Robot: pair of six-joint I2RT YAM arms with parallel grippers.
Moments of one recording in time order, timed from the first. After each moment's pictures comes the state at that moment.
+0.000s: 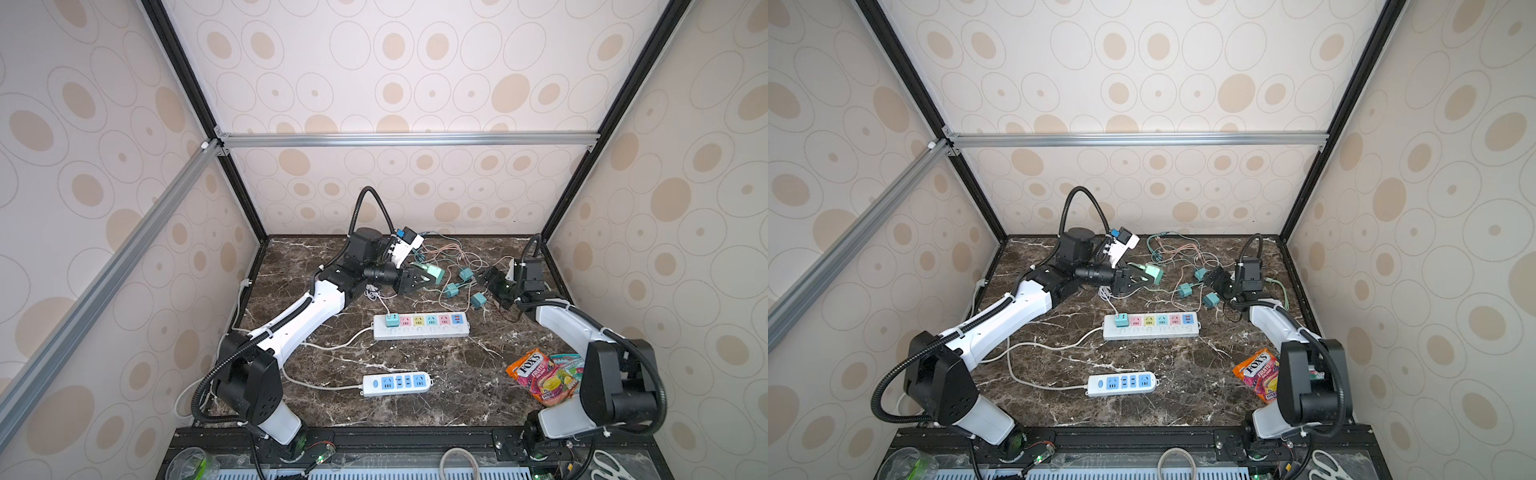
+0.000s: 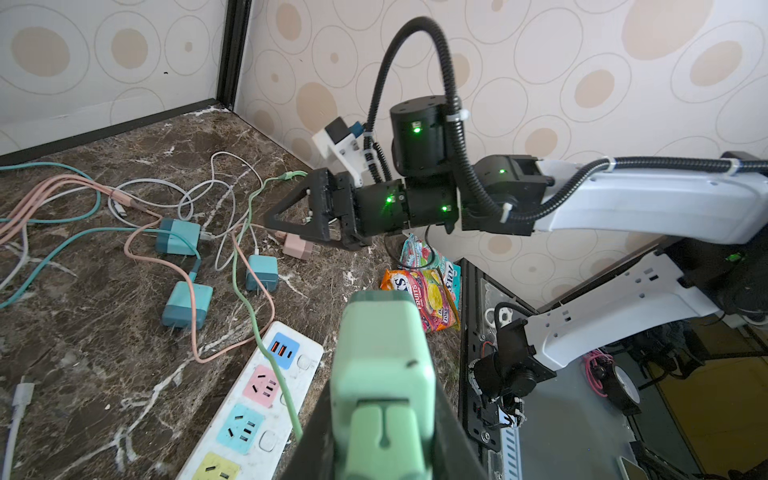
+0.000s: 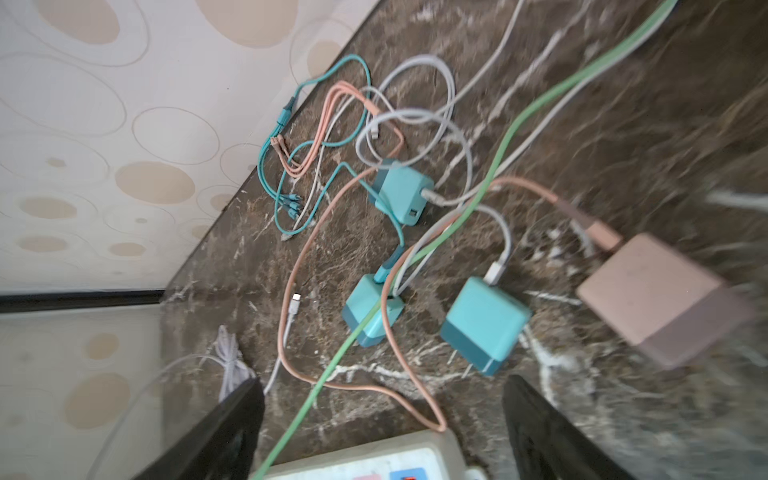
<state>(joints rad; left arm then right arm) -0.55 1.58 1.36 -0.20 0.85 -0.19 0.06 1.53 0.93 -0.12 -0.26 0.86</state>
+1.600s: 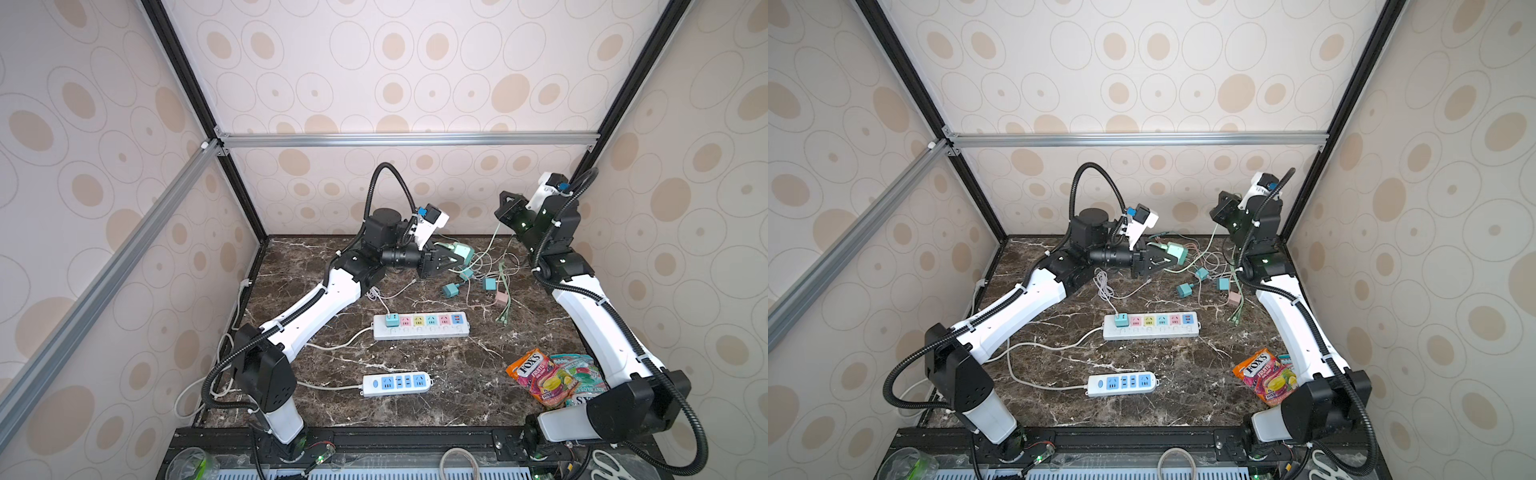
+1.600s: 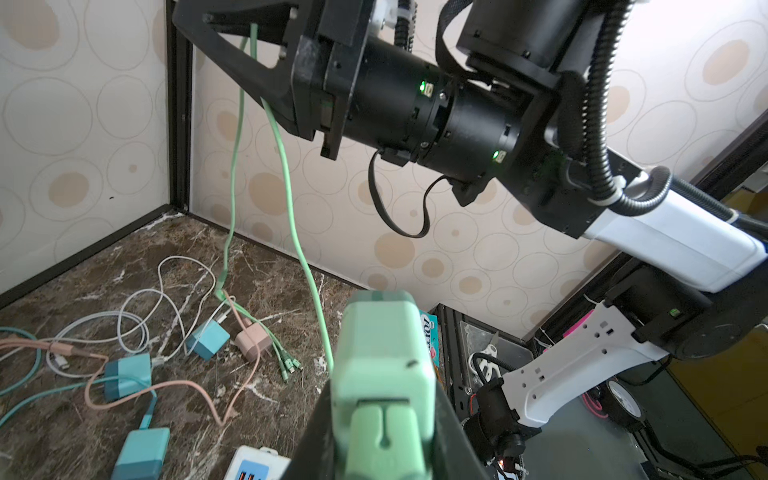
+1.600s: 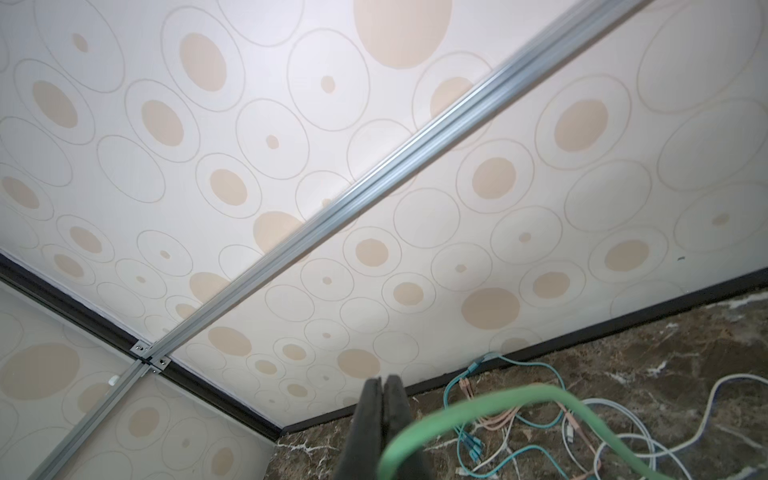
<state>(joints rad) -0.66 1.71 1.66 -0.12 0.85 -0.24 0.19 1.42 1.50 -0.07 0.01 0.61</state>
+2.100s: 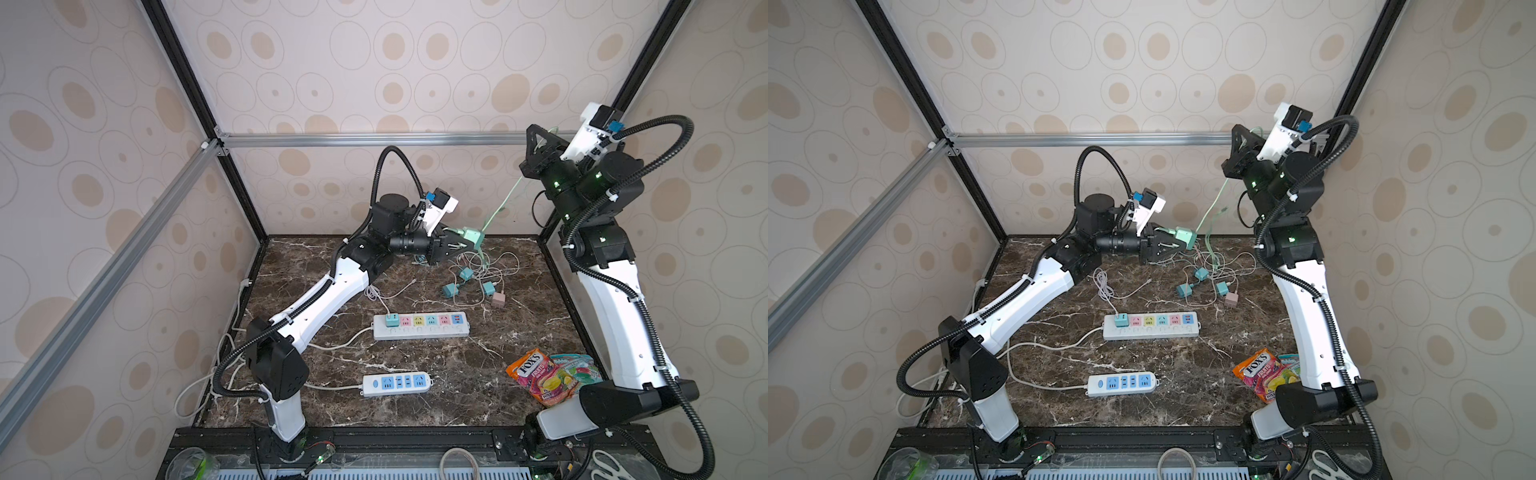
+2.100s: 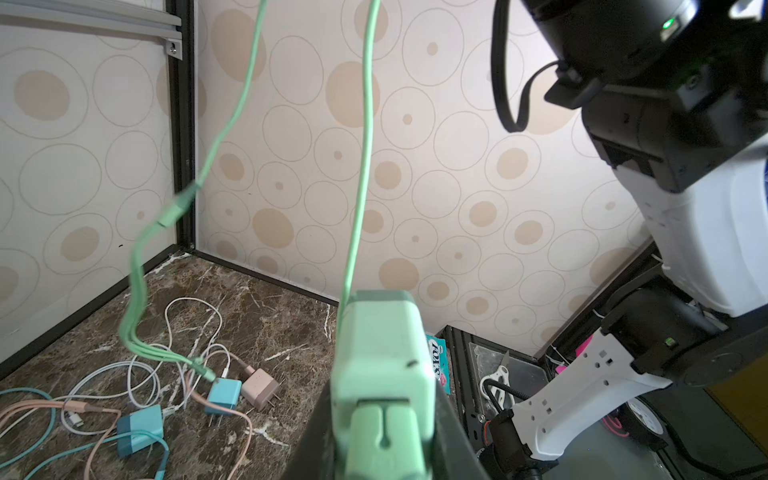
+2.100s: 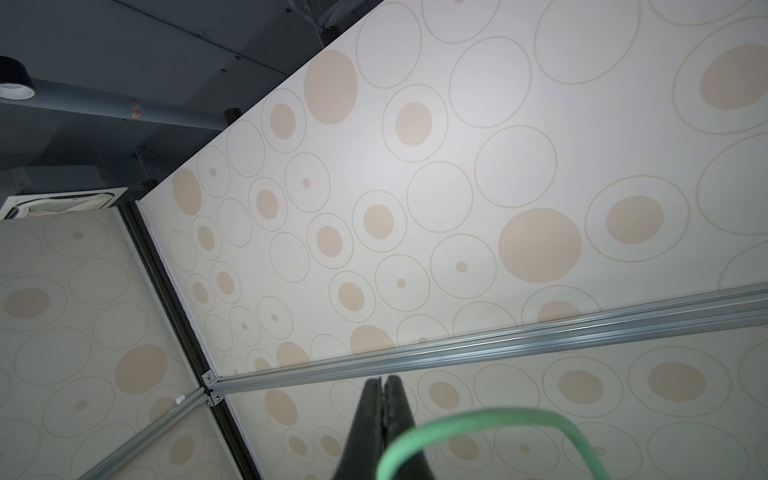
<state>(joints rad) -0.67 1.79 1.84 -0.18 0.82 -0.22 0.19 1.49 1.93 -0.09 -0.10 0.41</state>
